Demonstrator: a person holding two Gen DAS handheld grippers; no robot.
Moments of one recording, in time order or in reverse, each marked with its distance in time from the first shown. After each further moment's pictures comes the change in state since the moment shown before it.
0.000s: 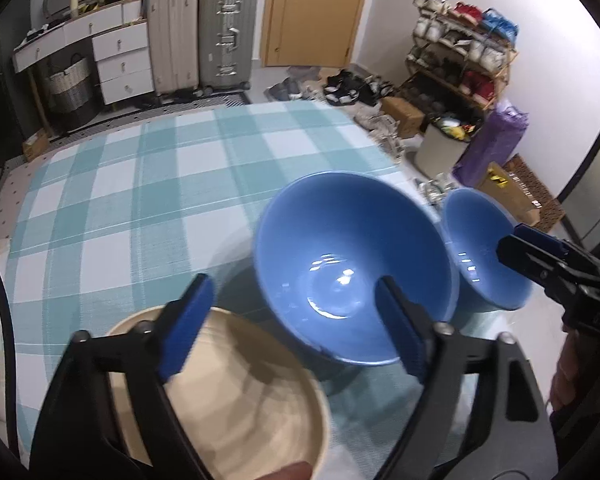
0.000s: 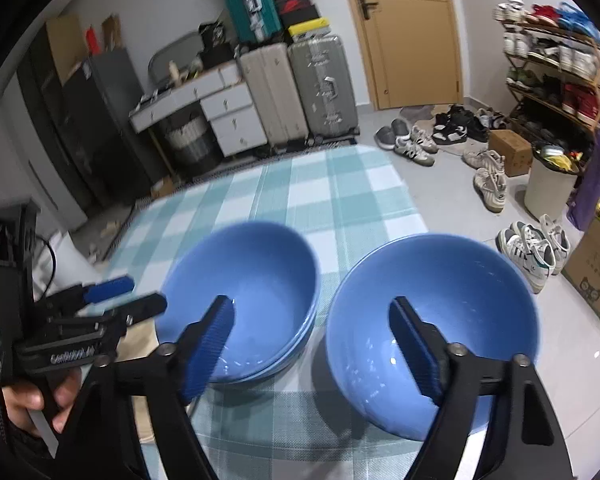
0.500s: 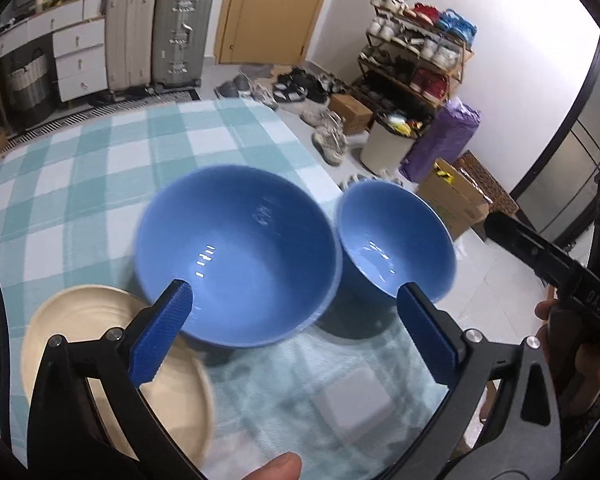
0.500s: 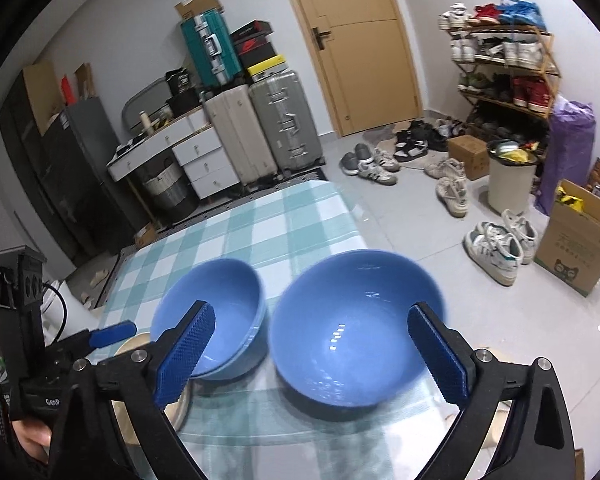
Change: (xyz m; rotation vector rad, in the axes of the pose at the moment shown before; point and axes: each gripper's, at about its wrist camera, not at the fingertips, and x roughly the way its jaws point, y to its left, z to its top) left arm -0.020 -0.082 -0.013 0.023 0.032 -0.165; right arm -0.081 -0.050 -0.011 0.128 -0.120 -0.075
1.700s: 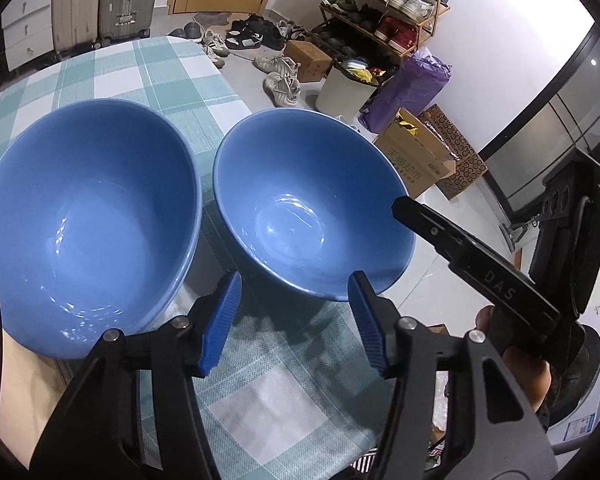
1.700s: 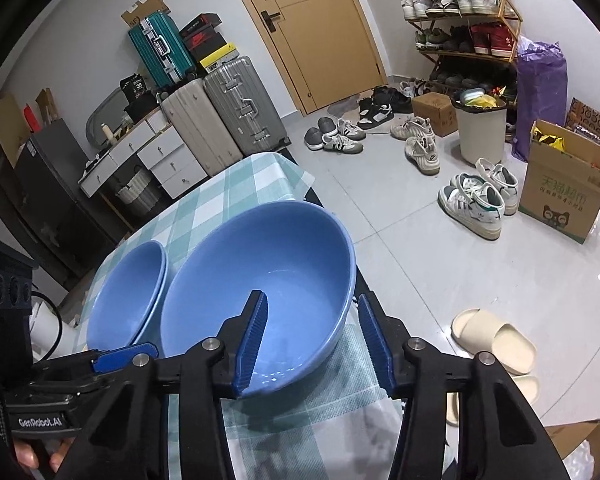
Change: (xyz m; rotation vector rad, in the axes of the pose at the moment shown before) left arm 0.096 -0.080 -0.012 0.014 0.194 -0.148; right arm 0.061 -0.084 -0.033 0.126 0.088 -0.033
